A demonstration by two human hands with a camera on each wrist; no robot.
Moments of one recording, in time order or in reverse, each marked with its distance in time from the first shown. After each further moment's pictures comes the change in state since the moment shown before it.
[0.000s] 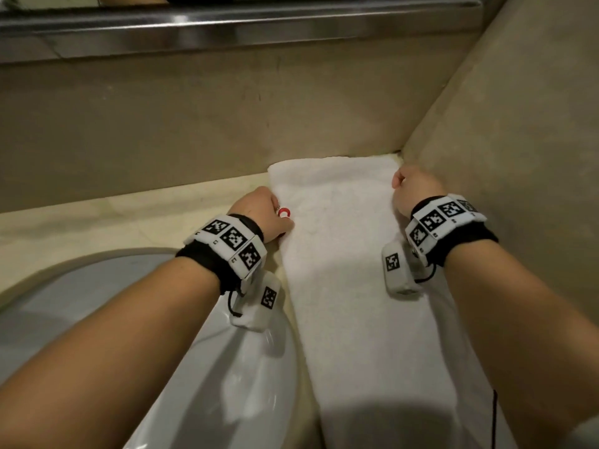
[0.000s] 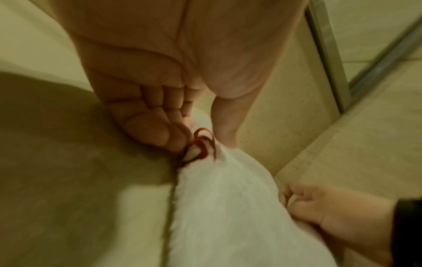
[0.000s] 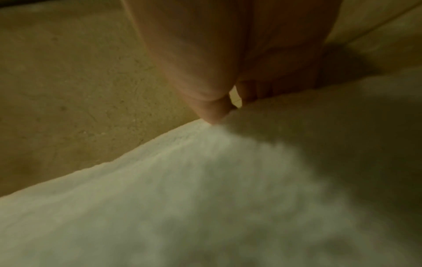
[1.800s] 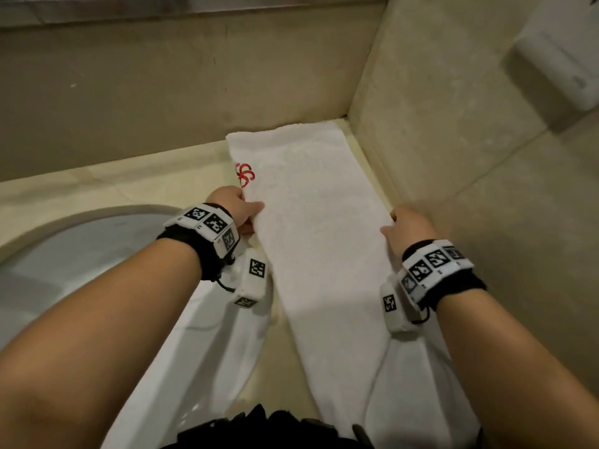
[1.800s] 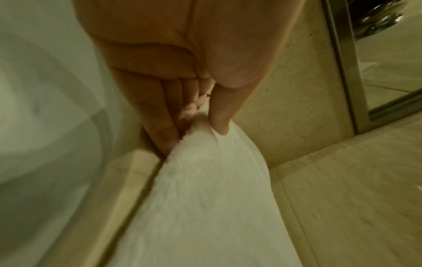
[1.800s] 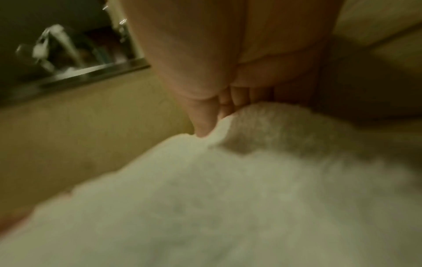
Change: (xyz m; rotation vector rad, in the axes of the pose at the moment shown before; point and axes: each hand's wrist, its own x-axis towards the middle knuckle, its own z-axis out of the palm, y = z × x) left_hand -0.073 -0.002 0.029 -0.554 -0.062 -0.139; right_hand -0.155 0.081 0.016 -0.015 -0.096 0.165
